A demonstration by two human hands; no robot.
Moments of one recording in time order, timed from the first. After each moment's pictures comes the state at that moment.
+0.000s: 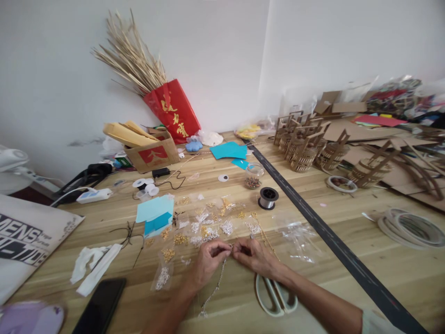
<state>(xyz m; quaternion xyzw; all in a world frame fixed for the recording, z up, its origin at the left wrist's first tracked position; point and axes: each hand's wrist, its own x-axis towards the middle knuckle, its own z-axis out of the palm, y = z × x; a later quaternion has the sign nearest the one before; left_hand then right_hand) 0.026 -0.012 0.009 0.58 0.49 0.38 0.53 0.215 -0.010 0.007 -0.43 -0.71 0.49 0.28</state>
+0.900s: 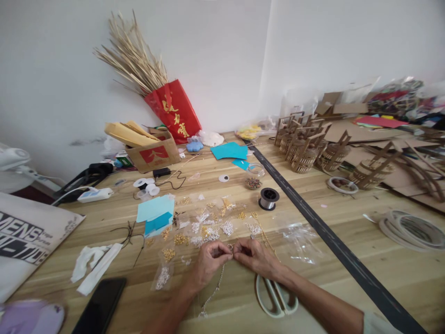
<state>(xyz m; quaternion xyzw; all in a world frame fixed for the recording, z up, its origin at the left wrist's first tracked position) 0.026 -0.012 0.001 0.55 0.48 0.37 0.58 0.214 -0.010 0.009 -0.45 -0.71 0.47 0.26</state>
